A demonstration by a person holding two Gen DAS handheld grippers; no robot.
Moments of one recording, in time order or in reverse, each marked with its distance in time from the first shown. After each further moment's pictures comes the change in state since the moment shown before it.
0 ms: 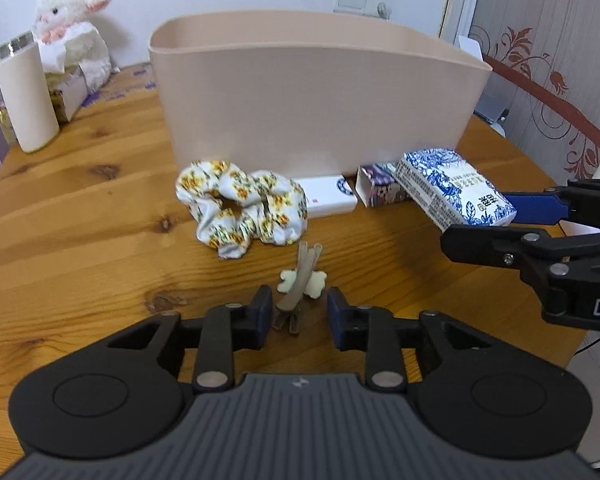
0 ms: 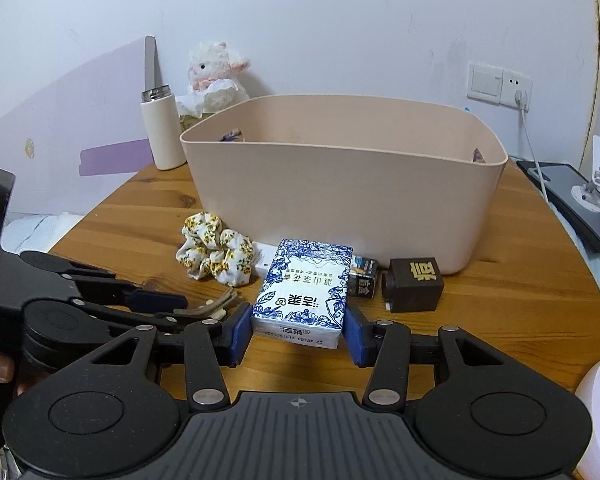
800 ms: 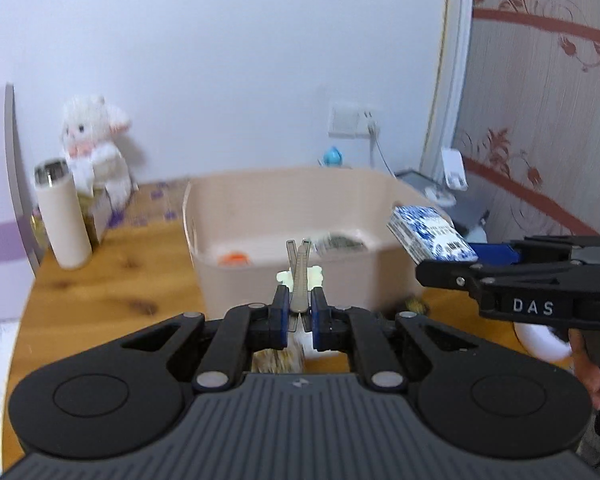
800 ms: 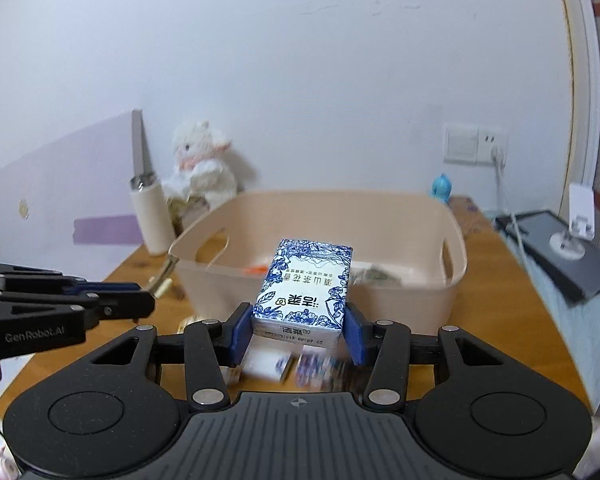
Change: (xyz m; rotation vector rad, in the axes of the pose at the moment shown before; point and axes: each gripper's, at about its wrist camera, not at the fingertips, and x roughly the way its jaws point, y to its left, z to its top) left arm -0.094 0.001 0.065 0.000 -0.294 0.004; right arm -0.036 -0.016 0.059 0.043 -0.182 -0.029
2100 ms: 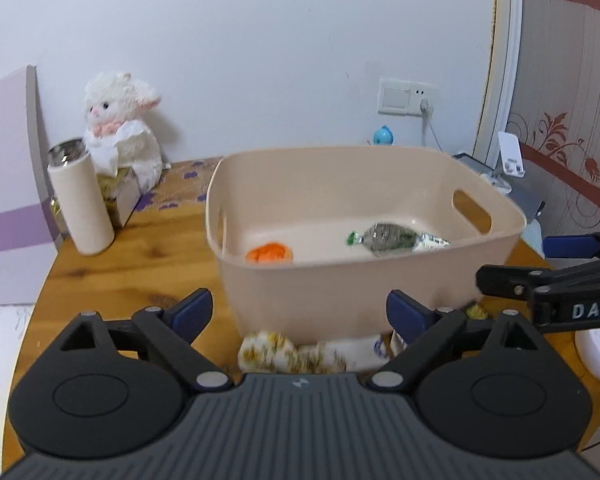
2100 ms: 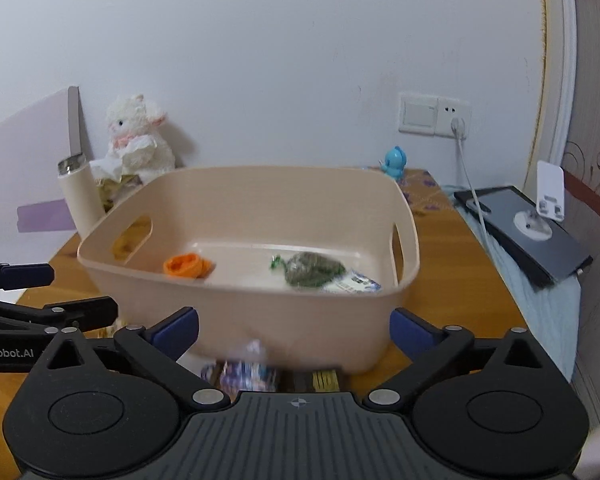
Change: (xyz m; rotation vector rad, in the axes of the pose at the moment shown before) left arm 0.050 0.002 -0.010 -0.024 0.082 0.147; right arm 0.041 -0.038 0.011 0.023 0.129 -0.138
